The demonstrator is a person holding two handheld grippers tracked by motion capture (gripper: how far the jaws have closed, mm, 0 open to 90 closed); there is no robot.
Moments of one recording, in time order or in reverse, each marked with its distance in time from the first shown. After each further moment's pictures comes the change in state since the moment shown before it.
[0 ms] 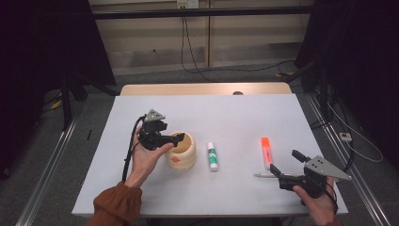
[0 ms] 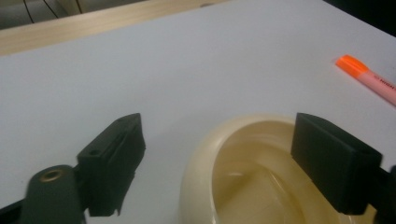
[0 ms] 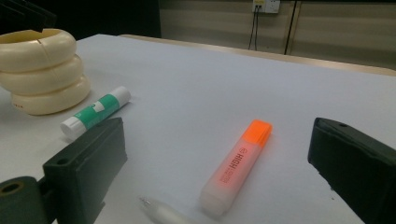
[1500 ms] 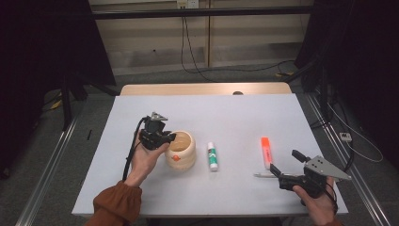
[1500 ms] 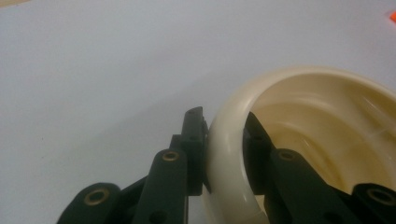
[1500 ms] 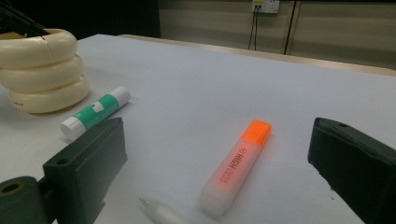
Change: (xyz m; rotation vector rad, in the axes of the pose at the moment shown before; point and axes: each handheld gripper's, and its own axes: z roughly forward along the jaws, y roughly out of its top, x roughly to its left) left arm 0.005 -0.005 0.013 0.184 0.077 -0.005; right arm 0.000 0.000 0.000 0.000 -0.002 0.000
